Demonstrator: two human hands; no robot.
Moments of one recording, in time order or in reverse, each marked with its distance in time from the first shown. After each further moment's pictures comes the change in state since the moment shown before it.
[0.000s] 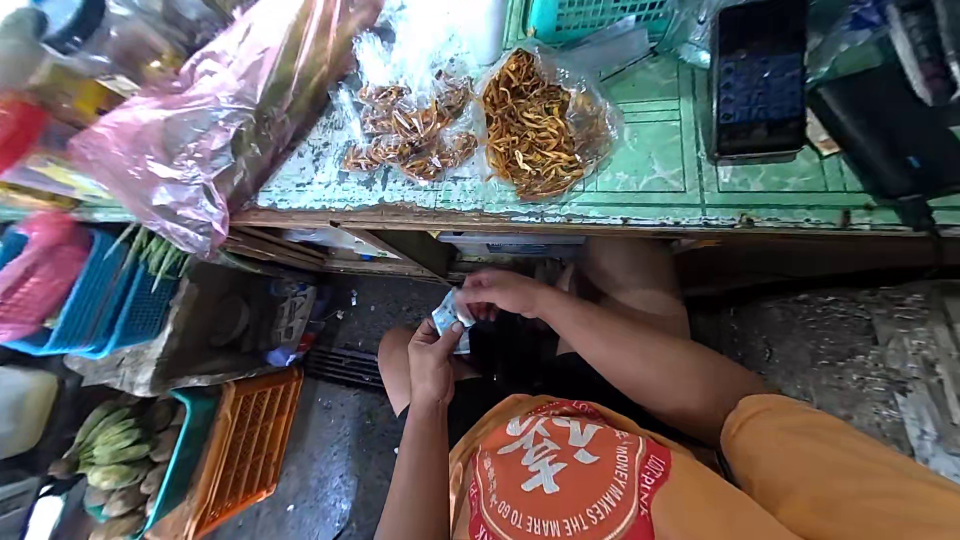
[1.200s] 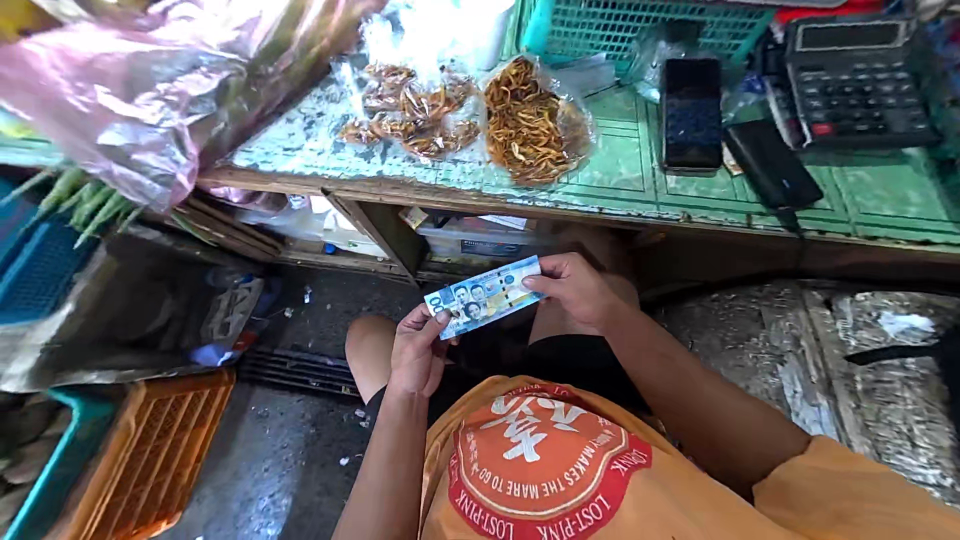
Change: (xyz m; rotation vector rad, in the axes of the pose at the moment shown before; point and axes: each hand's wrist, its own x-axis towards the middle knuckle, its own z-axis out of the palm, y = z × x) left_hand -0.022 0.016 -0.012 -0.372 -0.361 -0.056; right_hand -0.124 -0.008 -0.006 -0.029 0.458 -0.238
